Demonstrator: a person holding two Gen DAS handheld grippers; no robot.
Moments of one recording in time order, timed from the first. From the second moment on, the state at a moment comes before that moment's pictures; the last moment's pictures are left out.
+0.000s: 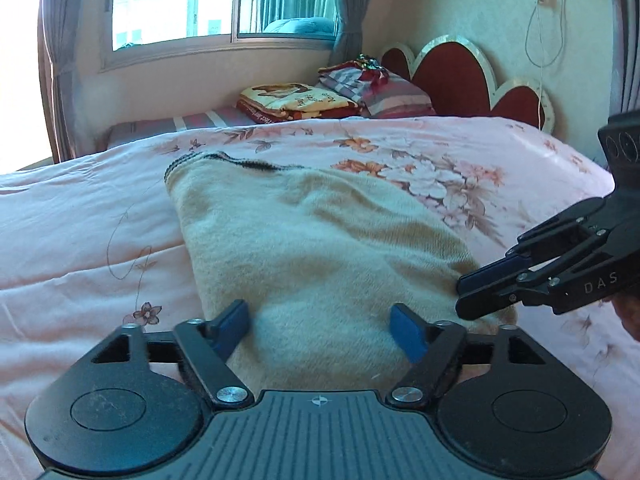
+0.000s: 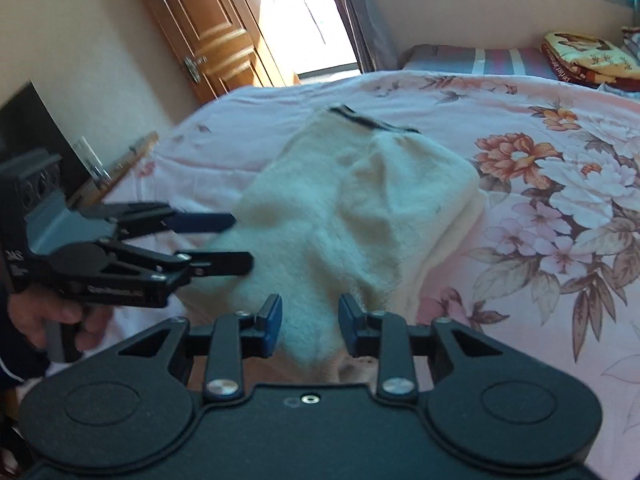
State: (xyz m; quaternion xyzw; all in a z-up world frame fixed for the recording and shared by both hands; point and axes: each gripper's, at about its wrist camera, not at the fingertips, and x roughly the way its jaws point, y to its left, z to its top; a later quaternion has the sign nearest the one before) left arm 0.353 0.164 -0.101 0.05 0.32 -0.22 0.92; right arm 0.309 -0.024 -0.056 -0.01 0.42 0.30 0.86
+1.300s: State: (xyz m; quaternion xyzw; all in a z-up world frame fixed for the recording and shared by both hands) left arm 0.405 0.172 -0.089 -0.03 0.30 -0.19 0.93; right arm 0.353 -0.023 -0.032 0.01 0.35 0.22 0.91
